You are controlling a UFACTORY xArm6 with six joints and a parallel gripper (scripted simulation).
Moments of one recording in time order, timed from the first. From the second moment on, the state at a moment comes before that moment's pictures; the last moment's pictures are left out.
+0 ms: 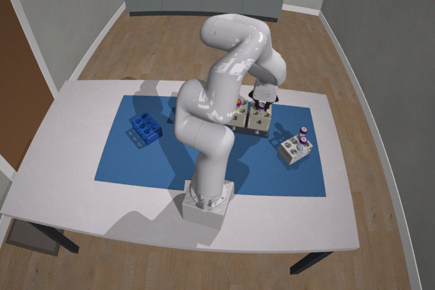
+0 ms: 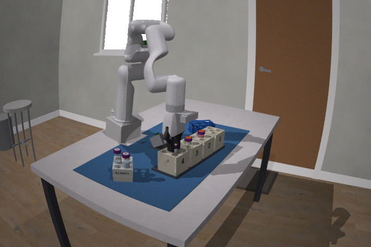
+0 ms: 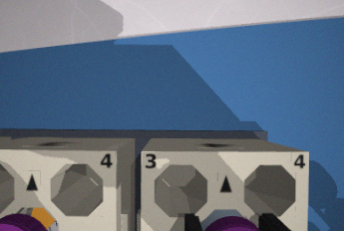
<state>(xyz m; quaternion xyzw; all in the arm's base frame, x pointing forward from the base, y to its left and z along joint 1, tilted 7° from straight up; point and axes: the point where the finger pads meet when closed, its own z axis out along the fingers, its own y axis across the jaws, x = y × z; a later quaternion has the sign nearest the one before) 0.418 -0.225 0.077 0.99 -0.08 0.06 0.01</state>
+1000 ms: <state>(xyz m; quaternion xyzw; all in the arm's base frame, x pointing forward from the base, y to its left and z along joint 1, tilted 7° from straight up) 0.418 -0.225 0.077 0.99 -0.08 0.06 0.01</state>
